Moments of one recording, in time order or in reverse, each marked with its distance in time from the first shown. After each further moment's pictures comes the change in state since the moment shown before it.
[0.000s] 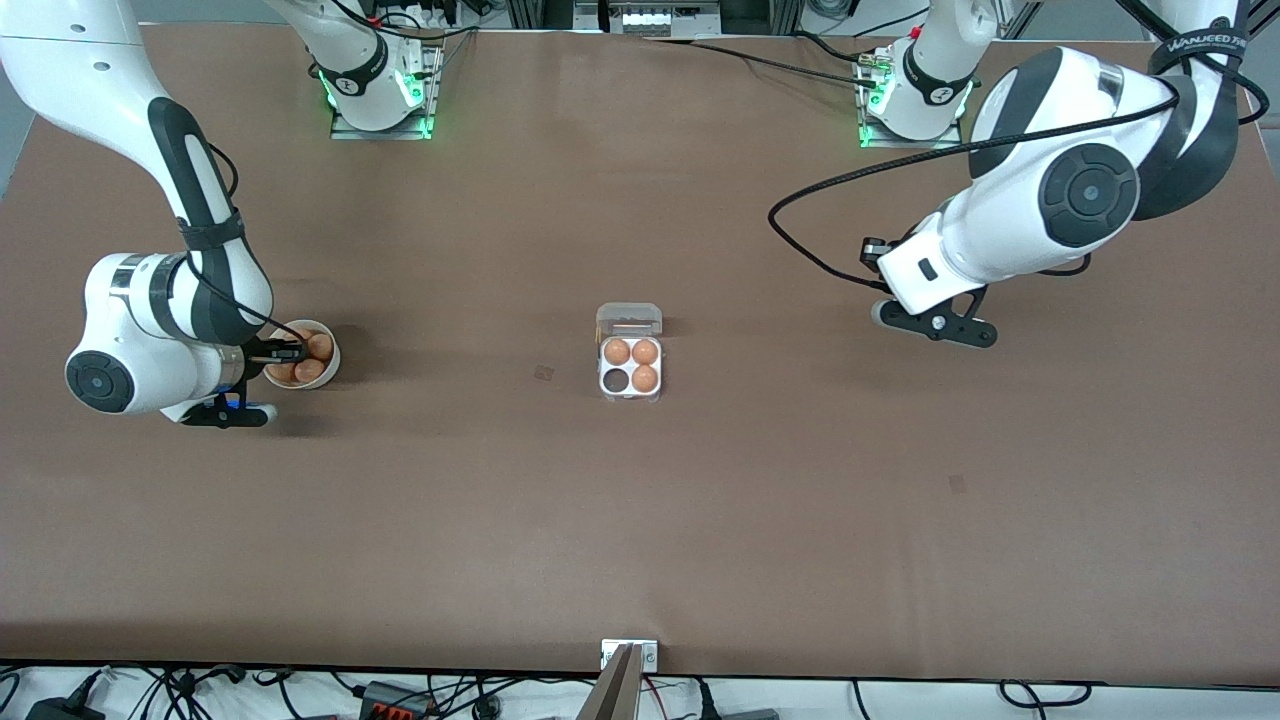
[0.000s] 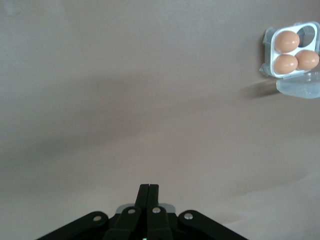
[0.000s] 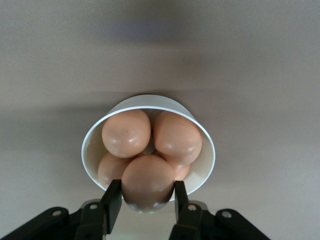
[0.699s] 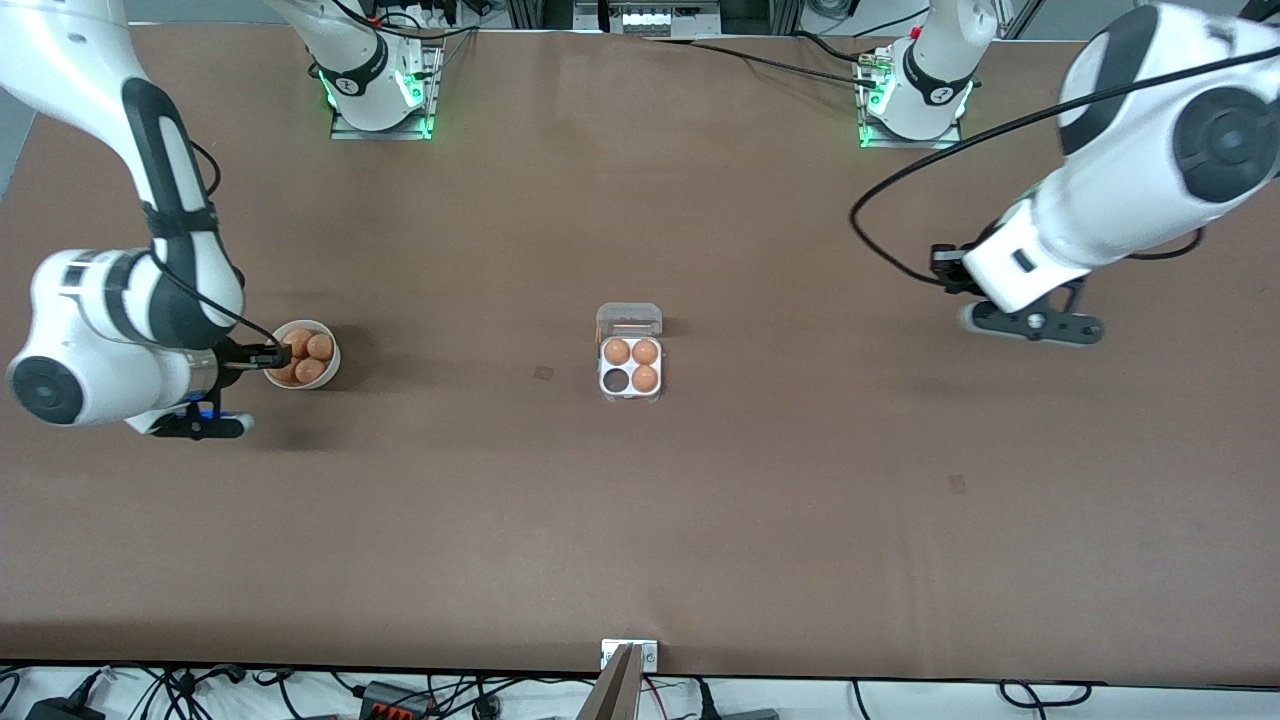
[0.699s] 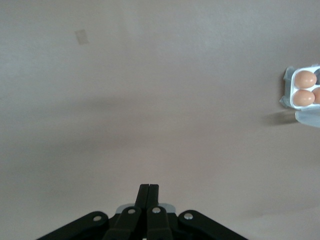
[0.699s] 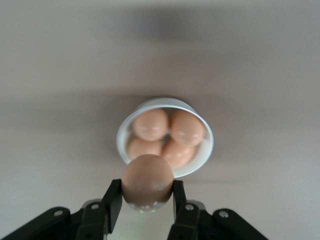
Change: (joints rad) left arm 0.077 -0.054 0.011 0.049 0.065 -0.004 0.005; right arm 0.005 -0.013 0.039 0.219 0.033 -0.192 -0.005
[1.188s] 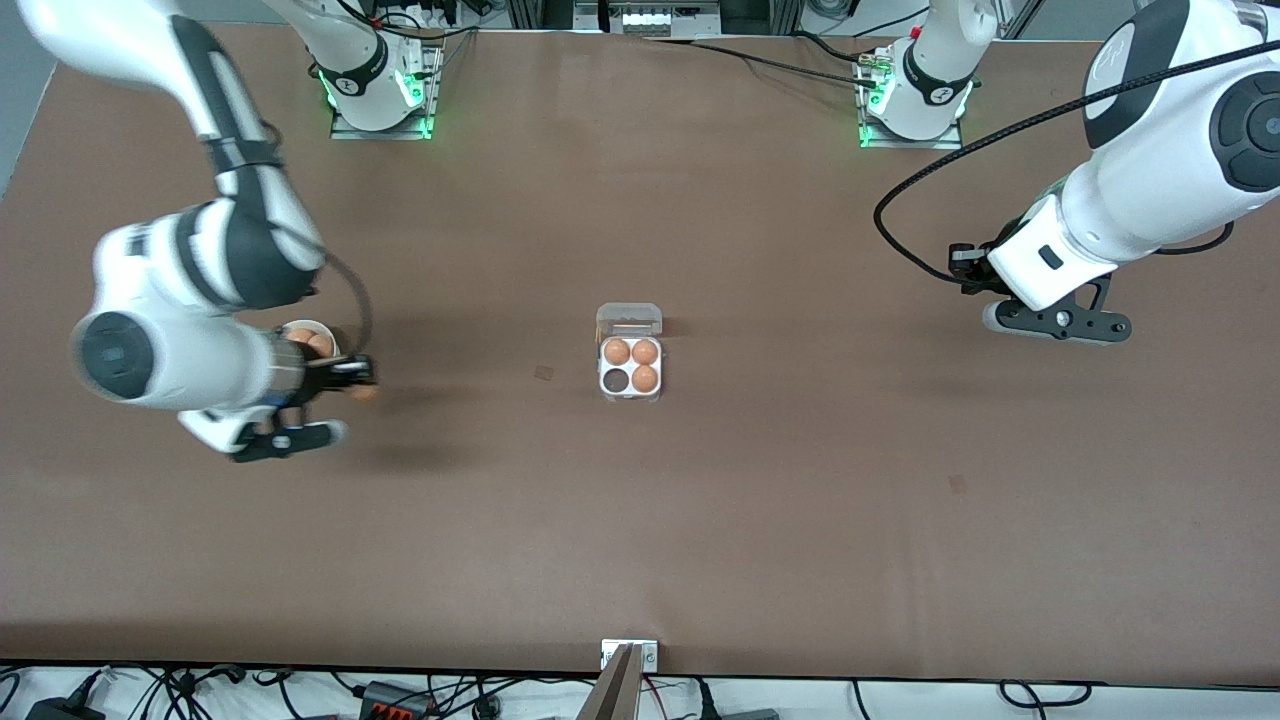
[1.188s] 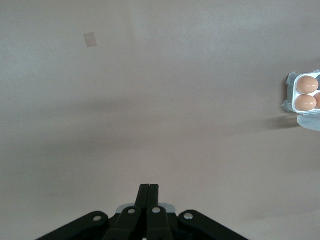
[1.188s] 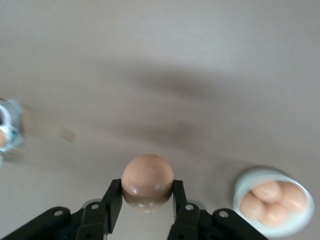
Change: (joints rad) left arm 0.014 -0.001 0.000 0.002 0.001 0.001 0.004; right arm 0.127 0.008 0.179 0.101 0.013 0.155 0.063
